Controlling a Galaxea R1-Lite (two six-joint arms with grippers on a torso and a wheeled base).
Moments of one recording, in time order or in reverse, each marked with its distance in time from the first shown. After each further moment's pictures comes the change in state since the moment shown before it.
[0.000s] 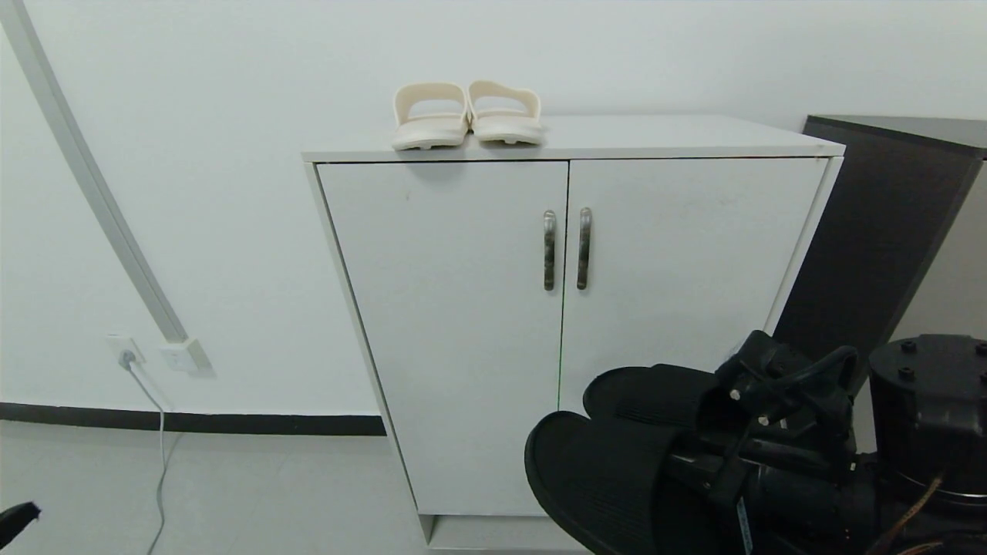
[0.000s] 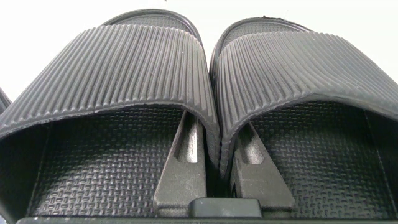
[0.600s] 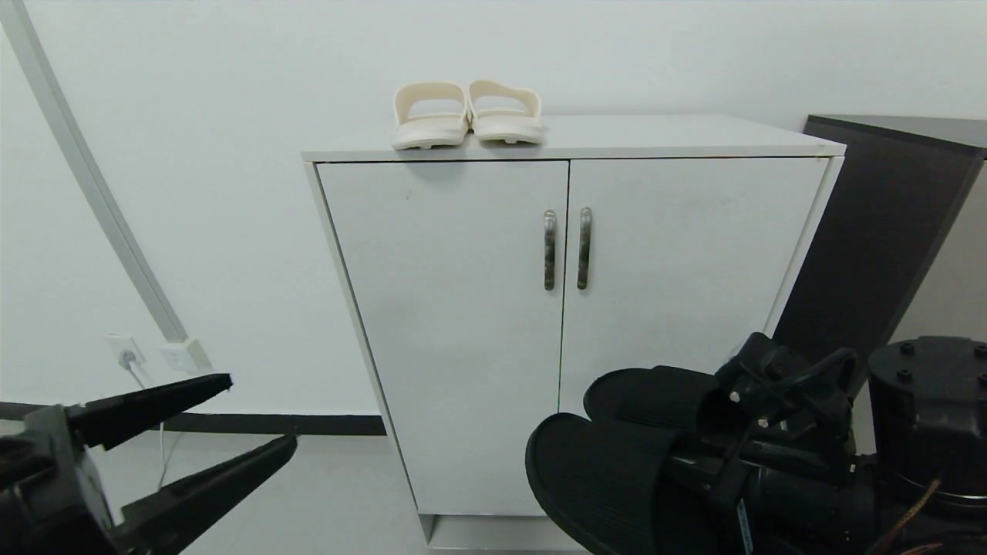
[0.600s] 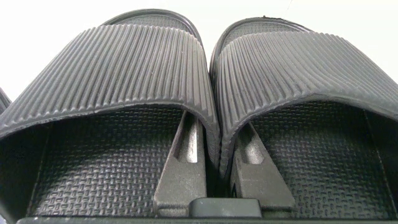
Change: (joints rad) left arm -0.235 0.515 -0.190 -0.221 -0.114 -0.013; right arm 0.001 0.001 0.005 -0.001 0.001 0.000
